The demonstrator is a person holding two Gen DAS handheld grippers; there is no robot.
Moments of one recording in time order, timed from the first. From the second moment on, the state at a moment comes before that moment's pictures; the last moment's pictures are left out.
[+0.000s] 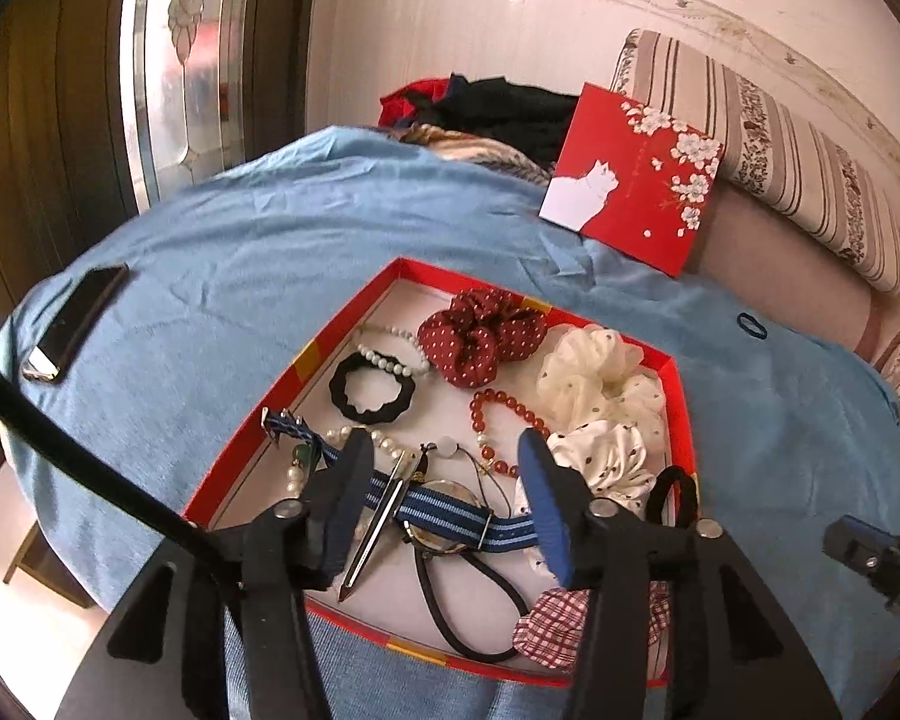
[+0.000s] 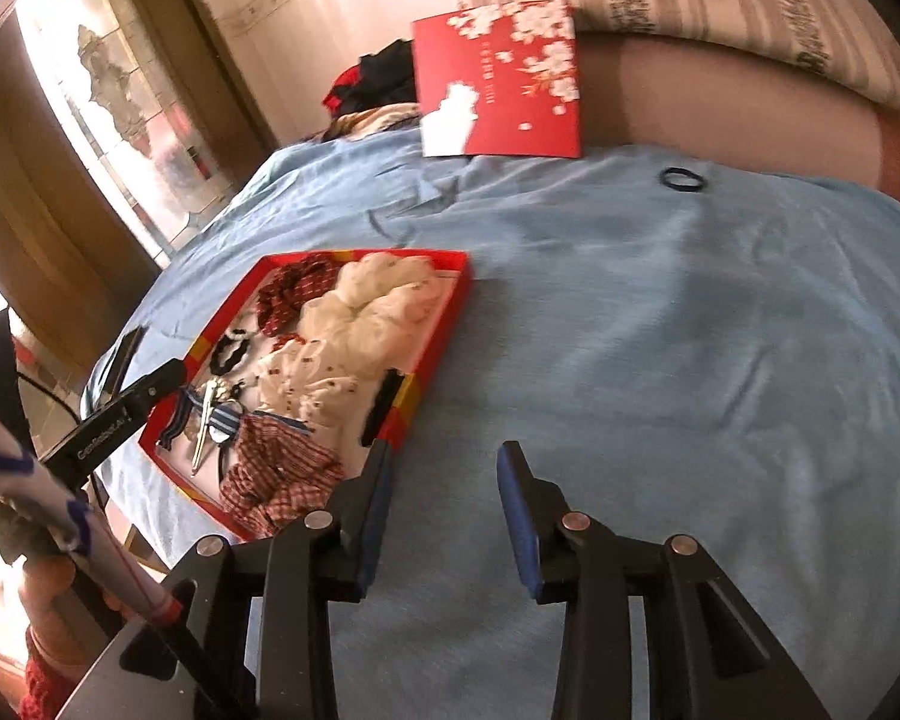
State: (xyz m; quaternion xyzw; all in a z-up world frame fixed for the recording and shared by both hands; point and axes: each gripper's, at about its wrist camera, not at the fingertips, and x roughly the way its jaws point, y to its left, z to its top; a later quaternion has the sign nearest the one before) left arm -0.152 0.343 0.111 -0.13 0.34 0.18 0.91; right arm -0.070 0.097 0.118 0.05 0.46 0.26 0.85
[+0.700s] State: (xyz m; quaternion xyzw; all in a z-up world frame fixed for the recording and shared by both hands) left arm -0.184 0.326 0.145 -0.07 0.23 0.27 0.93; right arm -0.099 0.096 0.116 0.03 0.46 0.24 0.85
